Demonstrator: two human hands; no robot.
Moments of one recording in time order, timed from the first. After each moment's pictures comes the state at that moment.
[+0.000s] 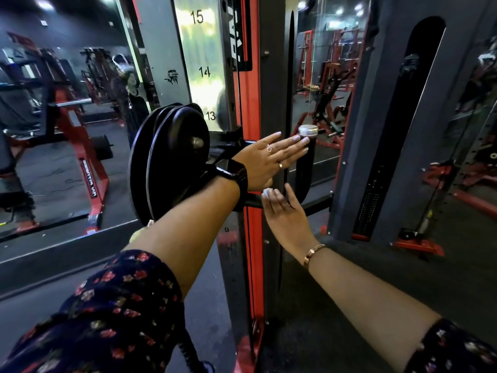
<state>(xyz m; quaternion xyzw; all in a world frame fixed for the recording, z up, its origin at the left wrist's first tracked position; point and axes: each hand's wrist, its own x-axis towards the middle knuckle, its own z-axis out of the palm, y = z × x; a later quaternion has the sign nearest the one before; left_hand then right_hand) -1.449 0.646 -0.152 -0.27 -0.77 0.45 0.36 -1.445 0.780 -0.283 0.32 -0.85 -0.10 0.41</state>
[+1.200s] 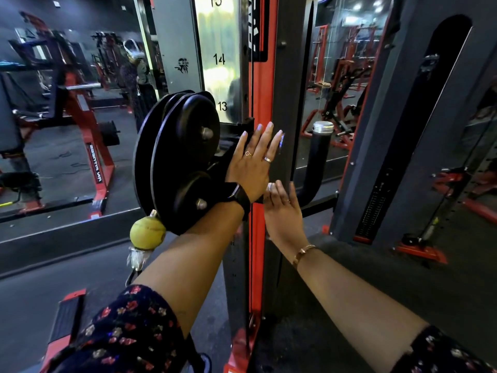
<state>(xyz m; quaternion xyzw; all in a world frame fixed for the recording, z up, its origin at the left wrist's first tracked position) -1.436 0.642 -0.200 0.04 -0.89 0.22 0.39 -1.450 0.750 -0.295 0.30 -0.88 -0.01 0.37</state>
